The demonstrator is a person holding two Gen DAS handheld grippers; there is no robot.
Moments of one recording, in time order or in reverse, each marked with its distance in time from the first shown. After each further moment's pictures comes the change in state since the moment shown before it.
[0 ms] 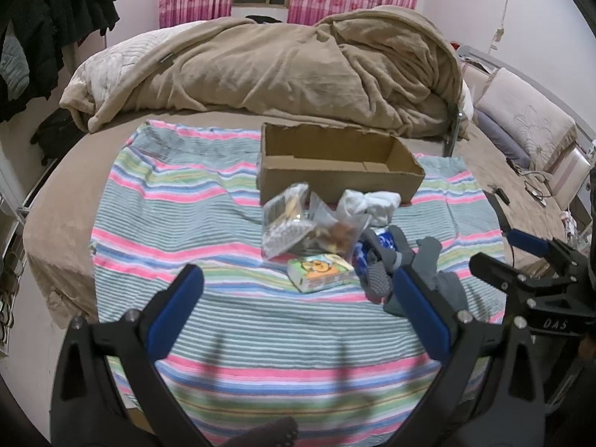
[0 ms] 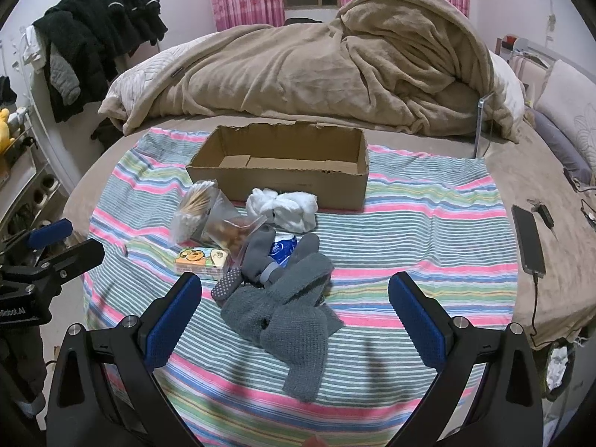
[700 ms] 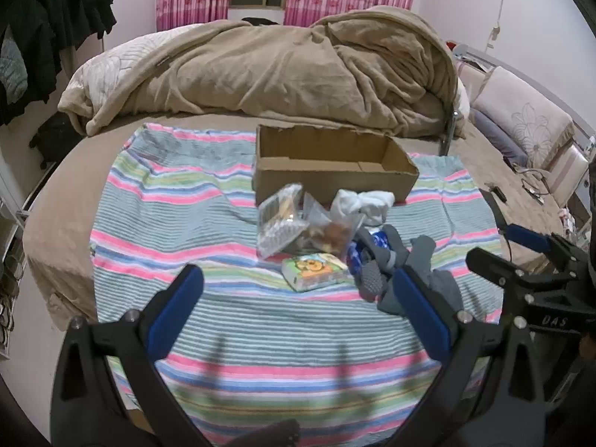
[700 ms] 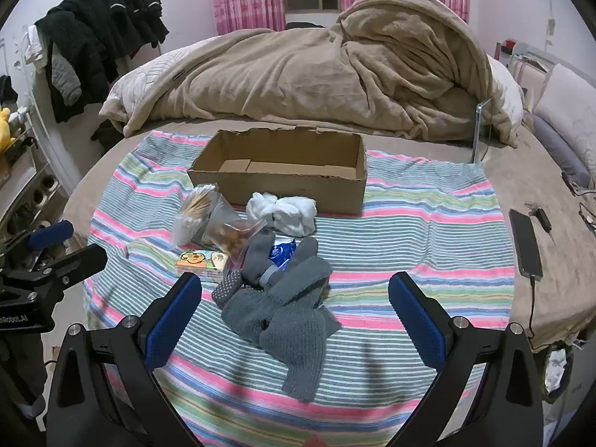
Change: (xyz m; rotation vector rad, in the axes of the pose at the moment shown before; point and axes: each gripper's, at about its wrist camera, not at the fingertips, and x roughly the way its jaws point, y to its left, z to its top) left arm -0.006 -0.005 -0.001 0.011 -0.007 -0.007; right arm -0.004 0.001 -0.001 -0.004 -0.020 -0.006
